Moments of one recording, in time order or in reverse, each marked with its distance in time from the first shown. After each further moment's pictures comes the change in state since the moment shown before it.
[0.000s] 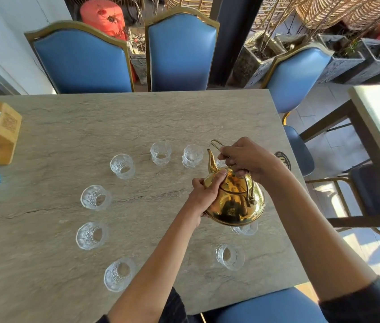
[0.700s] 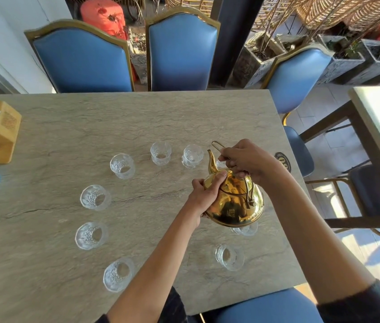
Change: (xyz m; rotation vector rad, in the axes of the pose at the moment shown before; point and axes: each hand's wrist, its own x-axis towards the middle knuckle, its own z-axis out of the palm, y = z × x) left_hand 0.005 -0.004 0.000 -0.010 0.000 -0.003; right_hand 0.001 0.003 0.000 0.017 0.004 -0.006
